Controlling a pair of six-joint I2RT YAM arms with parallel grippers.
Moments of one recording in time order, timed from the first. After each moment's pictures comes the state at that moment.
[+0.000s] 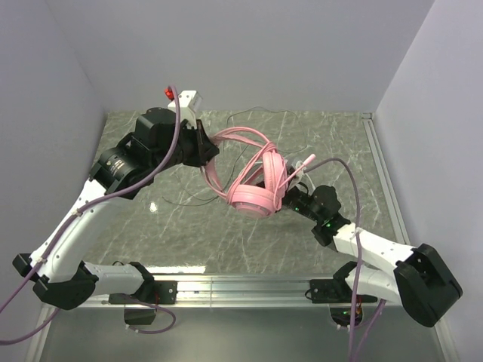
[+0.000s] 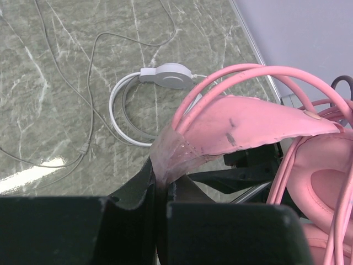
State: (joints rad) left arm -0.70 1.24 1.67 -0.84 -0.03 -0.47; right arm 0.61 1.09 0.39 0.81 -0.45 0.31
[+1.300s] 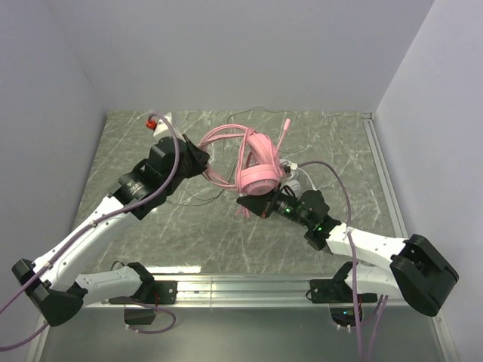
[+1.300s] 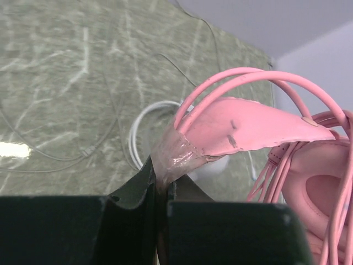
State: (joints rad) left arm -0.71 1.11 1.26 -0.53 -0.36 -0.81; right arm 0.76 1.16 0.41 0.83 -0.33 0.83
